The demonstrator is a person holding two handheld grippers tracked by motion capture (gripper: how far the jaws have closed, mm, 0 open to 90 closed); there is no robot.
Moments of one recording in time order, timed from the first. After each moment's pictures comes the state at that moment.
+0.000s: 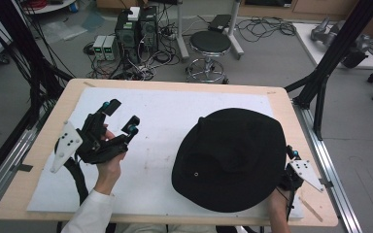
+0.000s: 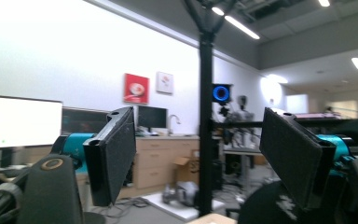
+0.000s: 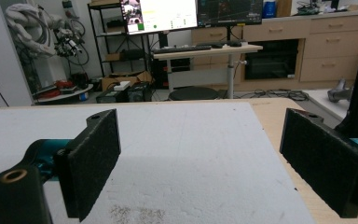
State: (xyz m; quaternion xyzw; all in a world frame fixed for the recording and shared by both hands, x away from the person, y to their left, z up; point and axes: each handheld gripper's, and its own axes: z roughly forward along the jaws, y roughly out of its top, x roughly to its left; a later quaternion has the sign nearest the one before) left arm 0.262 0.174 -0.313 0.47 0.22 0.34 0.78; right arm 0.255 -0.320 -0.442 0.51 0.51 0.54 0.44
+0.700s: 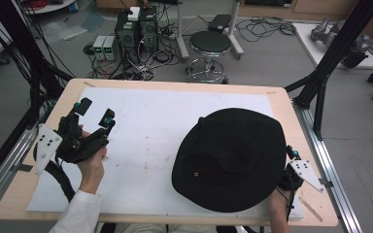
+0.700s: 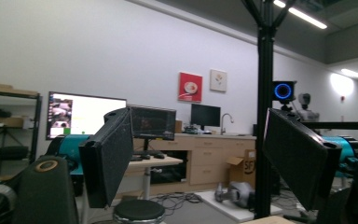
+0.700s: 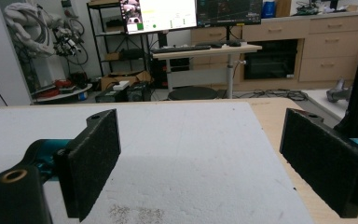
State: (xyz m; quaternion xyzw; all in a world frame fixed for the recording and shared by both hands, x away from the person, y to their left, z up) left arm 0.261 0.213 -0.321 0.45 0.29 0.42 0.74; right arm 0.255 -0.320 -0.442 0.51 0.51 0.53 0.44
